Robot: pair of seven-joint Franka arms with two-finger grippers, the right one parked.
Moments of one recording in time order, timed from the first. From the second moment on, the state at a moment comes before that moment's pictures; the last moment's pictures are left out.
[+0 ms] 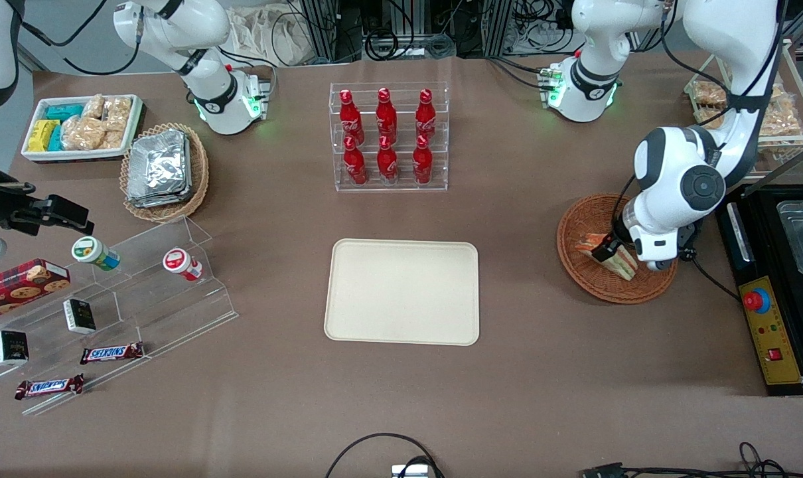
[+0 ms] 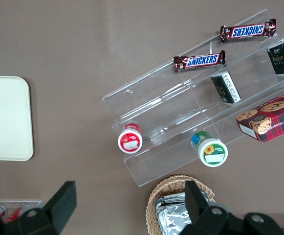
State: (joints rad) arm 0.11 0.15 -0.21 -2.32 0.00 2.34 -0.95
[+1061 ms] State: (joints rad) arm 0.12 0.22 -0.20 -2.31 0.01 2.41 -1.02
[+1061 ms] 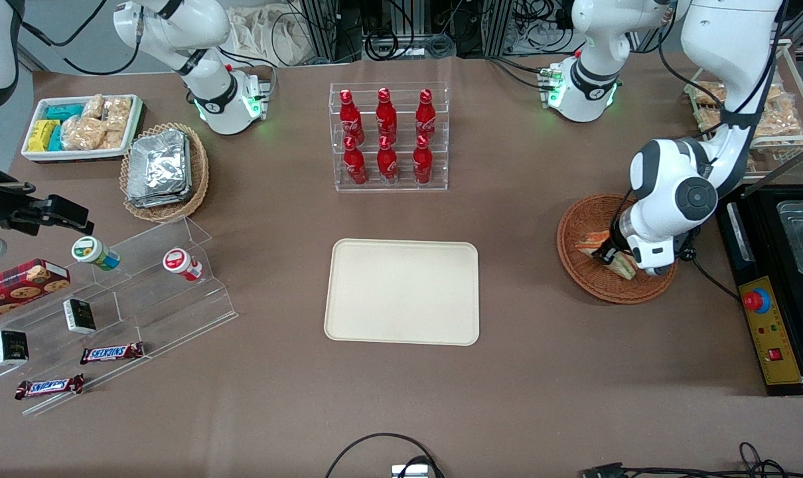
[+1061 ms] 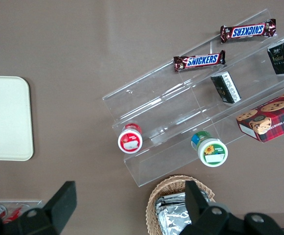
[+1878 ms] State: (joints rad) arm 0.11 0.17 -0.24 -1.82 0.01 1.85 -0.85
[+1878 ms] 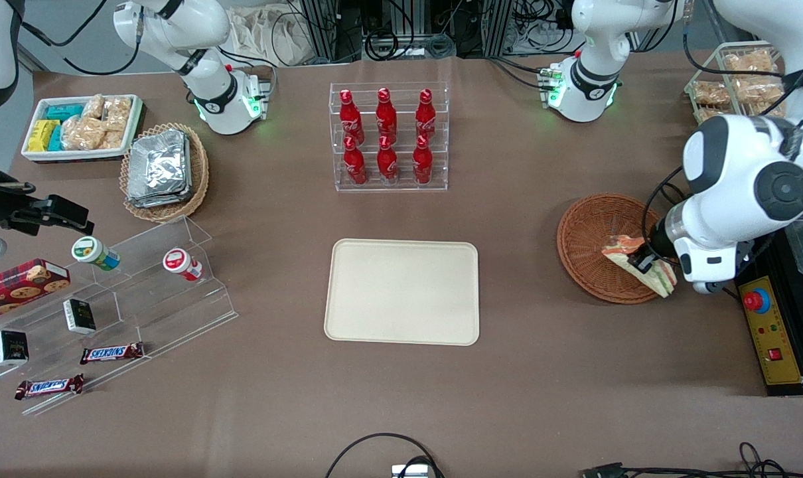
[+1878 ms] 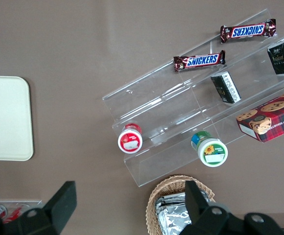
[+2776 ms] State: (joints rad) arm 0.05 0.62 -0.63 -1.46 0.19 1.78 -0.55
